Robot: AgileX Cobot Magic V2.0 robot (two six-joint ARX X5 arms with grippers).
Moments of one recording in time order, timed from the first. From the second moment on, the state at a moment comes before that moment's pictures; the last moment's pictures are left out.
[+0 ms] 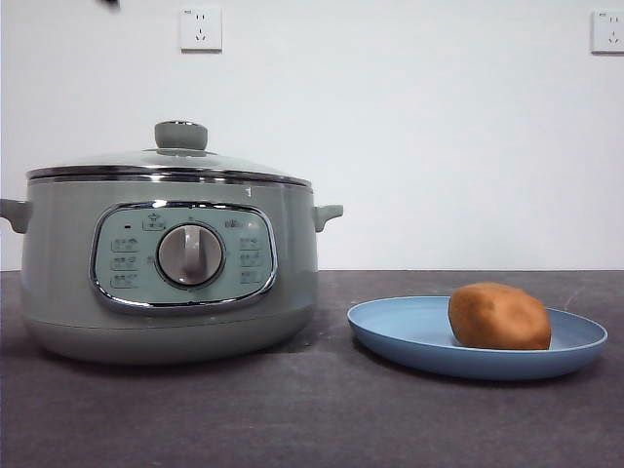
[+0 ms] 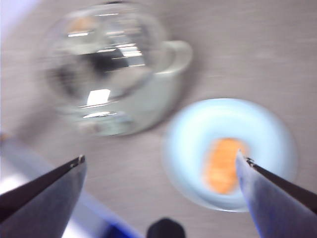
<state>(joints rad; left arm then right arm) -0.37 1.49 1.93 -1.34 0.27 0.11 0.44 0.95 1.23 -0.97 -0.30 0.05</state>
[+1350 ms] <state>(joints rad) -0.46 1.38 2.01 -1.34 0.39 0.15 0.44 0.95 1.23 -0.98 -0.52 0.01</state>
